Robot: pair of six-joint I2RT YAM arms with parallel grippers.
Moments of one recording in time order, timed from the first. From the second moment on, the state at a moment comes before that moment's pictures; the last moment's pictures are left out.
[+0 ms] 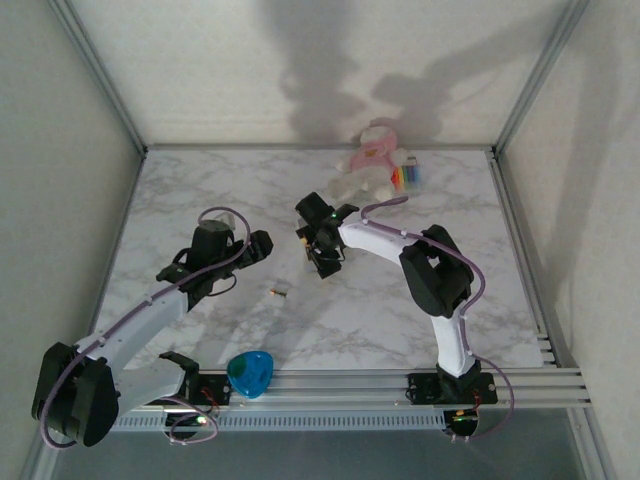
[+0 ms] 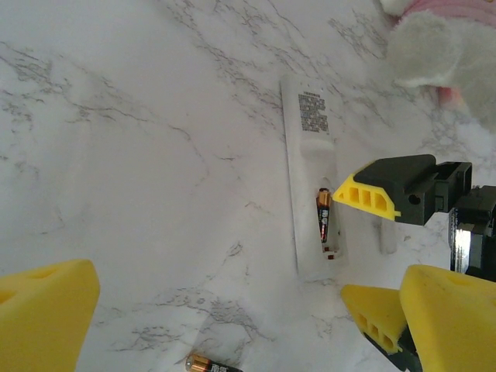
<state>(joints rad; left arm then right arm) -0.35 1.10 0.64 -0.22 0.04 -0.73 0.79 2.04 1.52 -0.67 -0.06 1.77</state>
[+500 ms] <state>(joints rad) -0.35 1.11 0.64 -0.22 0.04 -0.72 0.78 2.06 1.52 -0.65 -0.06 1.78</state>
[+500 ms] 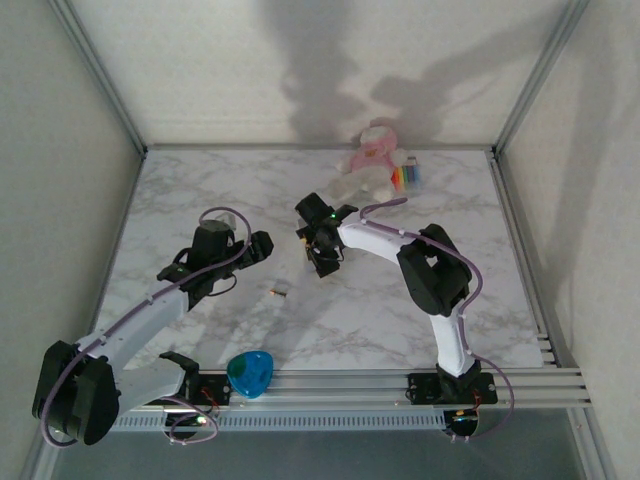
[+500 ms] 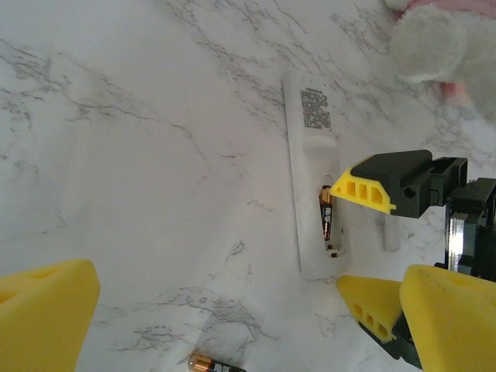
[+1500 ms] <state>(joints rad) -0.35 1.12 0.64 -0.22 0.05 -0.72 0.77 2.08 1.51 -0.65 -0.06 1.78</state>
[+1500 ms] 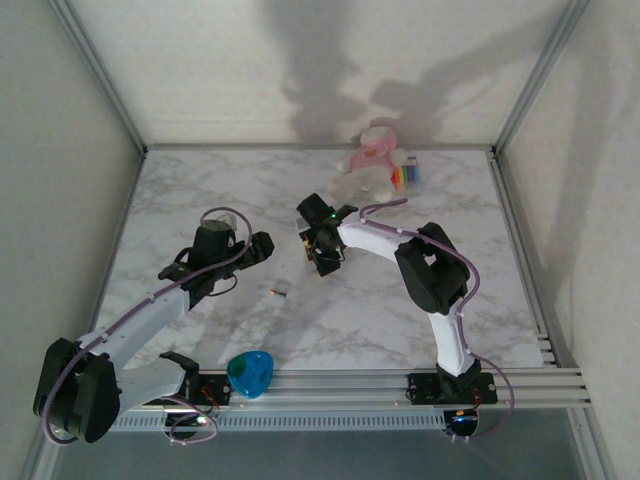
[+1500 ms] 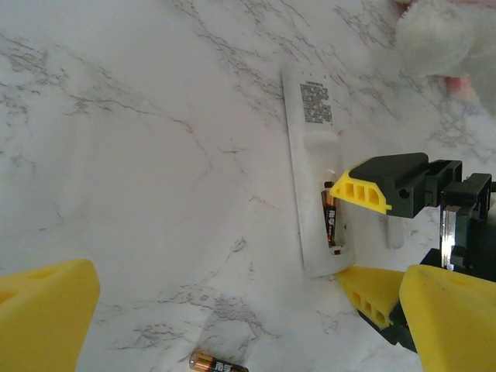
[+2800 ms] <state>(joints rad) -0.29 1.78 0.93 -0.06 0.23 -0.80 0.78 2.11 1.56 -0.69 -0.06 1.62</state>
